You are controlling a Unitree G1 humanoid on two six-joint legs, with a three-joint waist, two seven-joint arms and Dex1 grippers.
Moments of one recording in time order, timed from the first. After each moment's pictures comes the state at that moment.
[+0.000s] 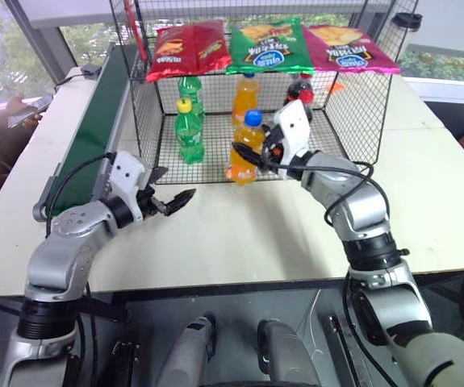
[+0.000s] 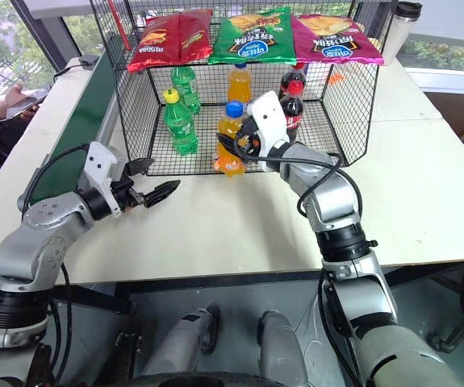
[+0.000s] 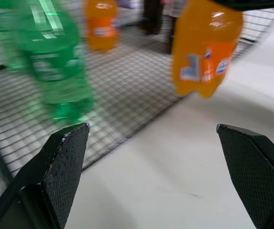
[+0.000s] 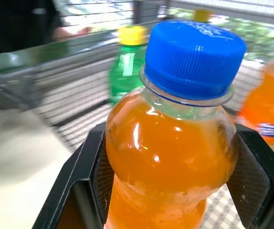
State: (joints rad) left arm -0.31 0.48 0.11 -0.28 -0.38 0.58 -0.52; right arm -0.82 -0.27 0.10 0.18 0.21 0.45 0.43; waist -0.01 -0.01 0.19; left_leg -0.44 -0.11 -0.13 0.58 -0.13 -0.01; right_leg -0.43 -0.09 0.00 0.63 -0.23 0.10
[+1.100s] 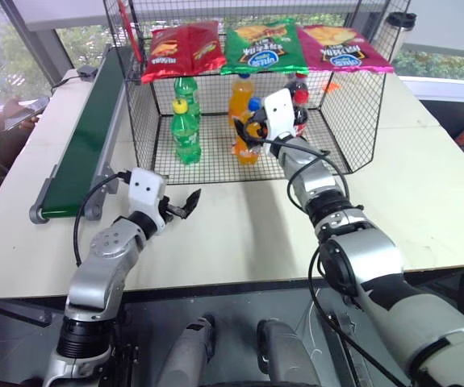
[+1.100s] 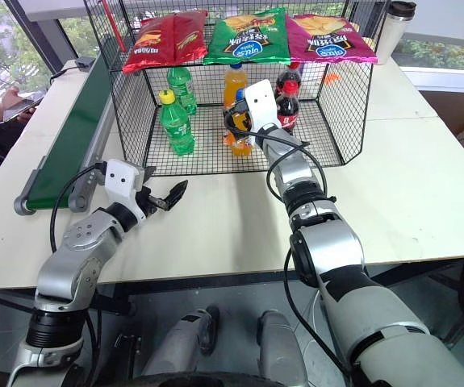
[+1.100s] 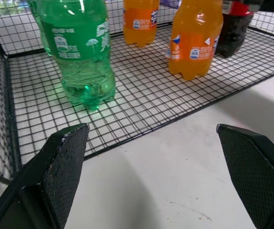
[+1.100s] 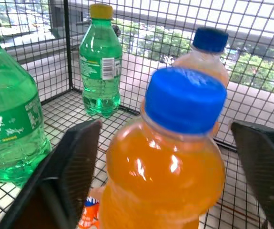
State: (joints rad) left arm -0.22 0.33 0.03 -0.35 -0.27 0.55 -0.33; right arm -1.16 -0.14 0.01 1.11 0.04 -0.17 0.30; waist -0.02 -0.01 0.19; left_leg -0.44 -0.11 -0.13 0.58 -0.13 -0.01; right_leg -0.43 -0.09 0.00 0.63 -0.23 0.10
